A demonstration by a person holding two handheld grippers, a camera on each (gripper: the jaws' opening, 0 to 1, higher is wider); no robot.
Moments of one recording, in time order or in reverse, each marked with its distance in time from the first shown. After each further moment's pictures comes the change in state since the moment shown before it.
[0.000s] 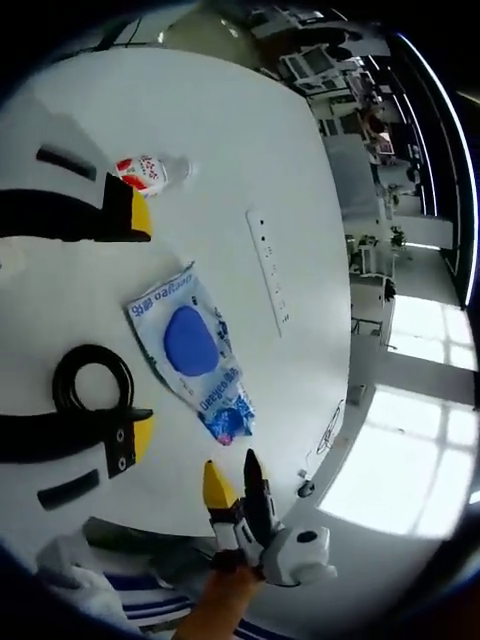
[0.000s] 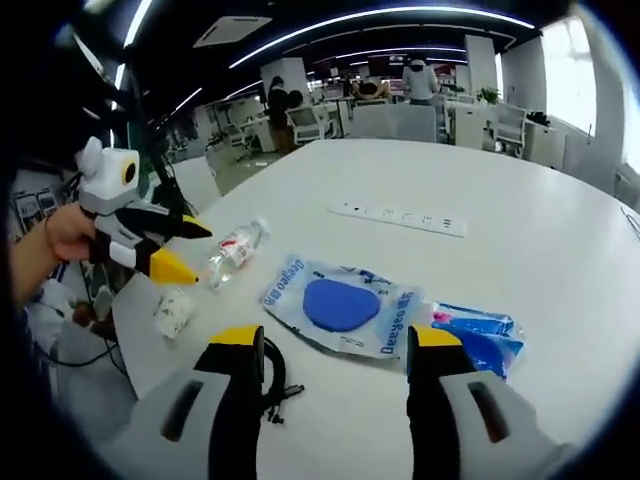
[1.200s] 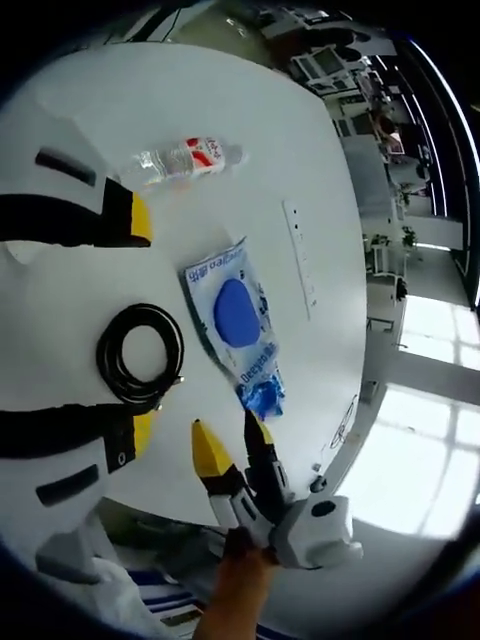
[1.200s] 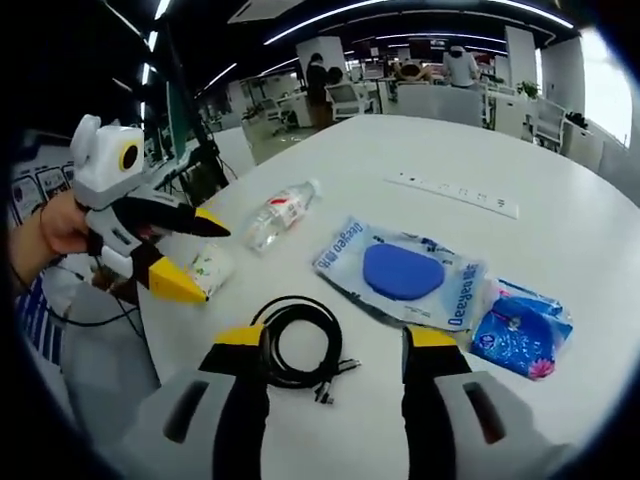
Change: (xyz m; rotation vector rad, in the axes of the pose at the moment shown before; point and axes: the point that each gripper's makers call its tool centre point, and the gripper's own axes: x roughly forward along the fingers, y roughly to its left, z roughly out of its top) left arm -0.016 -0.039 -0.059 -0.020 0.056 -0.008; right arm 0.023 0.053 -0.041 -0.081 0.106 0.135
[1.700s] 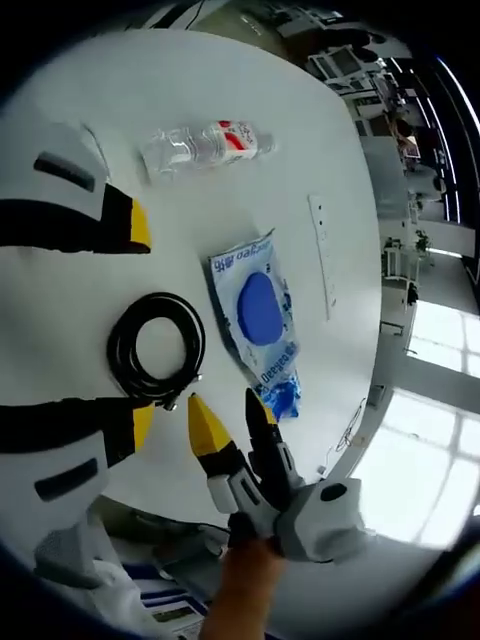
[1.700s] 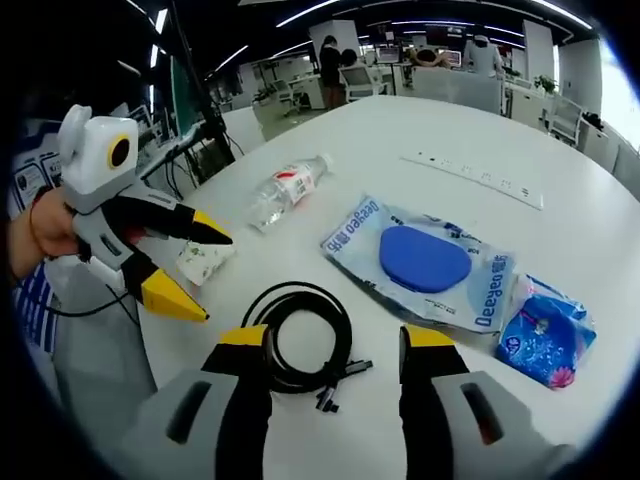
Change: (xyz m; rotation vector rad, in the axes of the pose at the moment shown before) left arm 0.019 -0.005 -0.026 -0.044 0.043 -0.008; right arm 0.037 0.004 -0.016 -0.036 0.079 0.045
